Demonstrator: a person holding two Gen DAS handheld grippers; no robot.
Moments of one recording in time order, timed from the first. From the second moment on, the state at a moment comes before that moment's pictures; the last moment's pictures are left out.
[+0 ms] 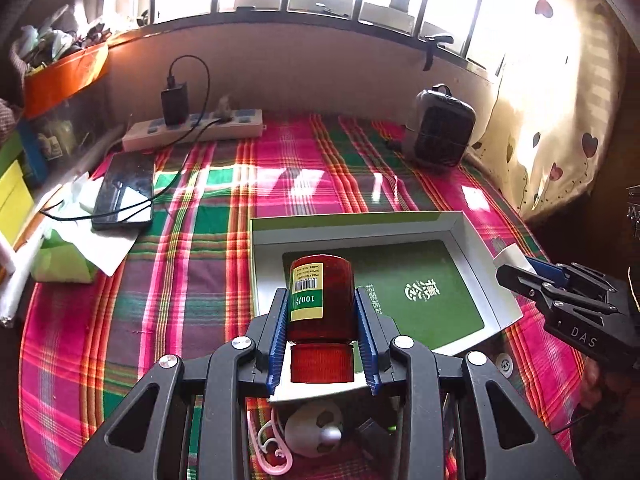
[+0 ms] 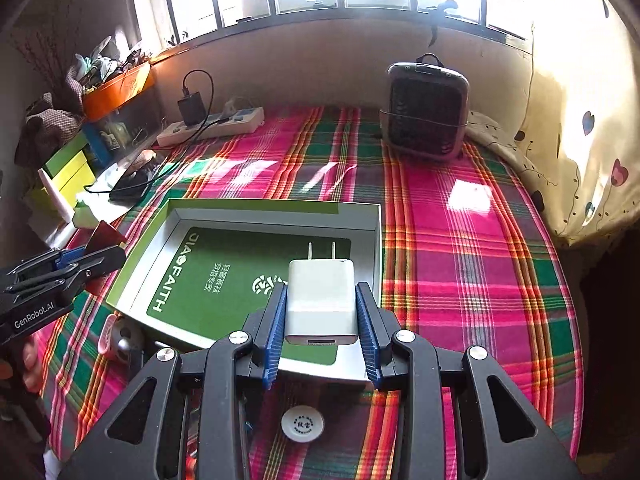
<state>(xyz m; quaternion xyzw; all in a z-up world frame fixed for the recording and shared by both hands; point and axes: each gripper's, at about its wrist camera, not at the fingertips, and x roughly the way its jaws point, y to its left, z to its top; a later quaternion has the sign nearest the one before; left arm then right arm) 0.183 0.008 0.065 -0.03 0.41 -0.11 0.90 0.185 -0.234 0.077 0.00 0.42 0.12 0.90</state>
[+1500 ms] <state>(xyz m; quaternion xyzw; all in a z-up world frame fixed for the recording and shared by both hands) 0.255 -0.031 0.012 0.01 0.46 -0.12 0.88 0.260 -0.203 0.021 -0.04 0.47 0.14 0.87</state>
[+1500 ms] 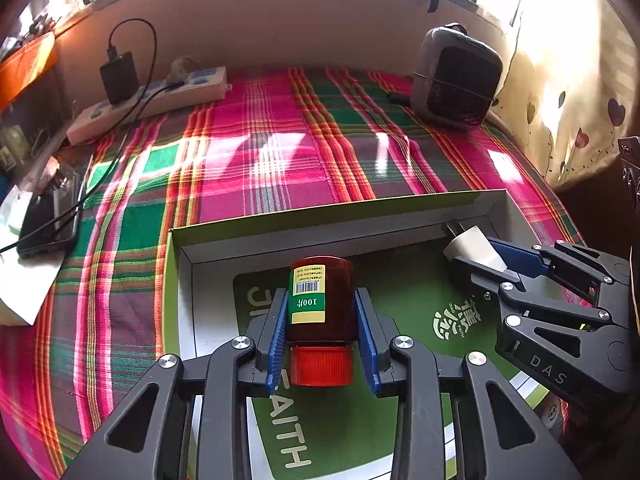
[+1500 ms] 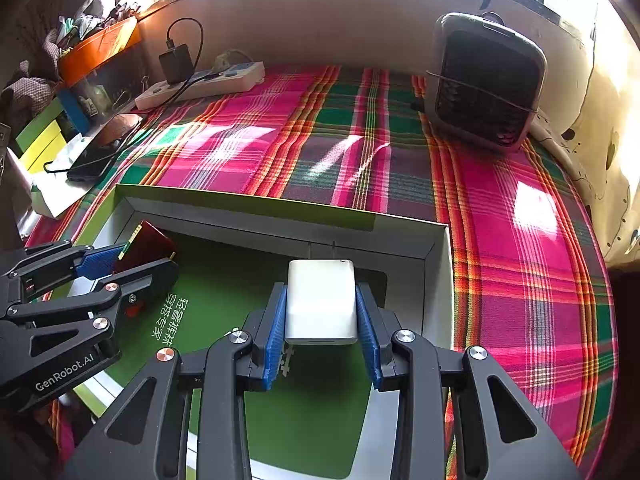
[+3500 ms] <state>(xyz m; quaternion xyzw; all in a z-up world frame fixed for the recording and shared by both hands) 0.129 0.035 0.064 -0.04 0.40 -0.09 0.91 0.121 -0.225 0.078 0.00 0.39 0.18 0.90</state>
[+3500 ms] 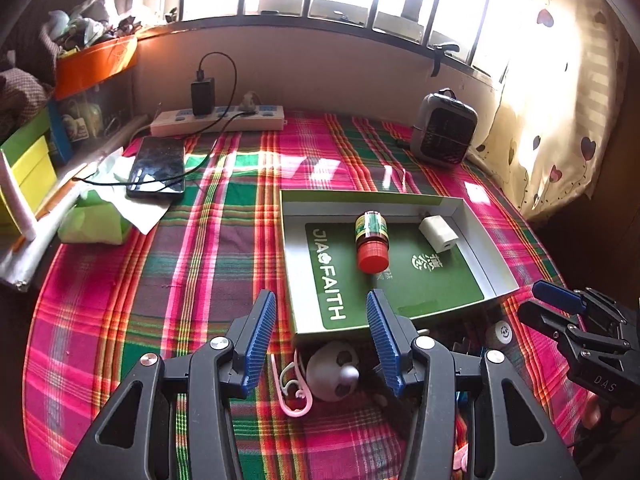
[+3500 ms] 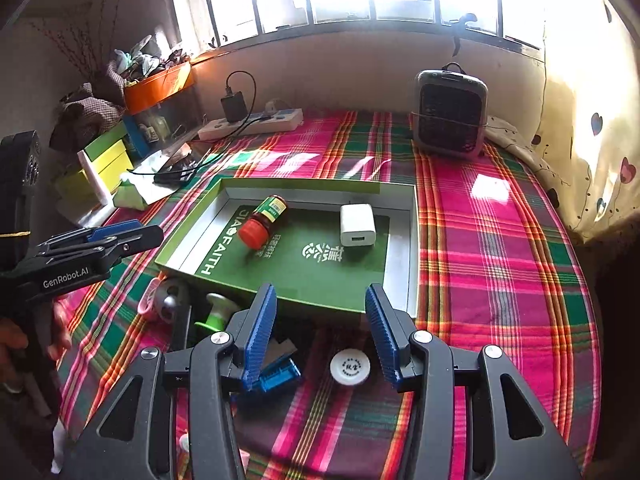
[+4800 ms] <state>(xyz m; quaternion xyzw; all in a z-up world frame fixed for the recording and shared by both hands) 0.082 0.068 0.016 -0.09 0.44 -0.07 0.89 0.033 -0.165 0.017 -0.12 0.43 0.34 0.83</state>
